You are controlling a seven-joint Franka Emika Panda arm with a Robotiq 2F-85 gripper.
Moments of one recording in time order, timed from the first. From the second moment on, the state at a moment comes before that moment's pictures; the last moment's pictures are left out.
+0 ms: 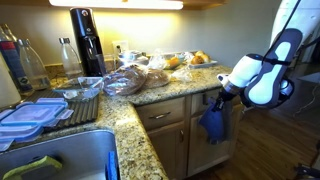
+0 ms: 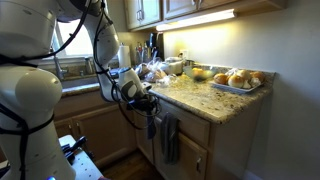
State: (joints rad) arm 0.46 0.47 -0.26 -2.52 -0.04 3.45 -0.28
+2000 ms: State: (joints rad) arm 1.32 0.32 -1.28 -2.43 0.01 3.19 -0.55
